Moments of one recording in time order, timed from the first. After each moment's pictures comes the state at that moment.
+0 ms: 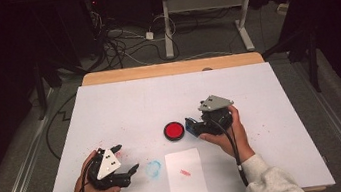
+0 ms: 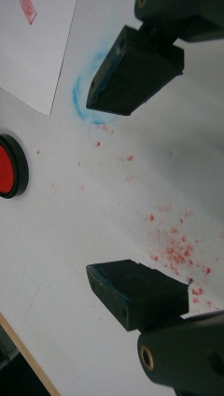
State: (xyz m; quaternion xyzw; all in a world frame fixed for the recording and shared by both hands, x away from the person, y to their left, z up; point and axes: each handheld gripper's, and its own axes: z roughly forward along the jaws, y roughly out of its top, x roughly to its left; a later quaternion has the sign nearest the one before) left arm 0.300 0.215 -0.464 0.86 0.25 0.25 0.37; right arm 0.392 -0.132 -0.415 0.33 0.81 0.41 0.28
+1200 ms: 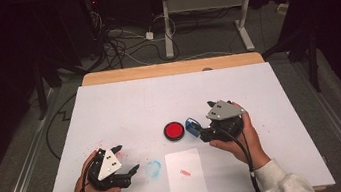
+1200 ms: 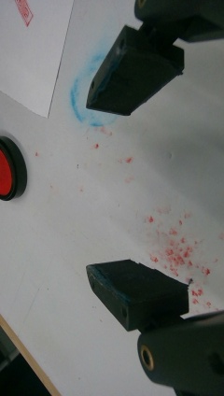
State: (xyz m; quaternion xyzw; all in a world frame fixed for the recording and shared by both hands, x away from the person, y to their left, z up) left arm 0.299 0.214 -0.464 0.86 0.25 0.25 0.37; right arm 0.357 -0.146 -0.393 0.28 0.81 0.41 0.32
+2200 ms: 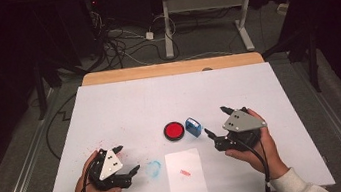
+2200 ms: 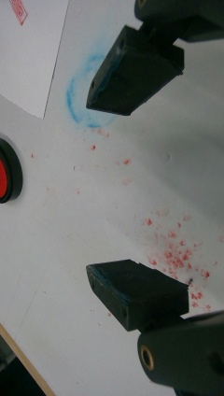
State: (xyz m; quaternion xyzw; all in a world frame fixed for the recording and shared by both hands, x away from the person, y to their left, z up) left arm 0.300 0.212 -0.465 0.86 0.25 0.25 0.36; right arm 0.325 -0.178 -0.392 0.26 0.80 0.42 0.34
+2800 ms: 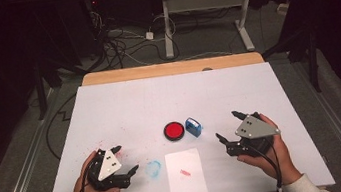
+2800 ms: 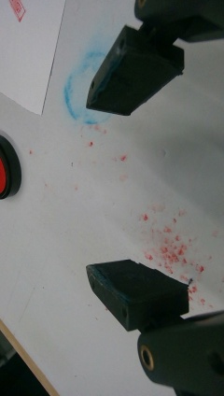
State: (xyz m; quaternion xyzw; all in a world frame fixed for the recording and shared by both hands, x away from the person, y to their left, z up) left arm 0.298 0.215 -0.464 0.86 0.25 0.25 0.36; right arm 0.312 -0.204 -0.402 0.26 0.80 0.40 0.35
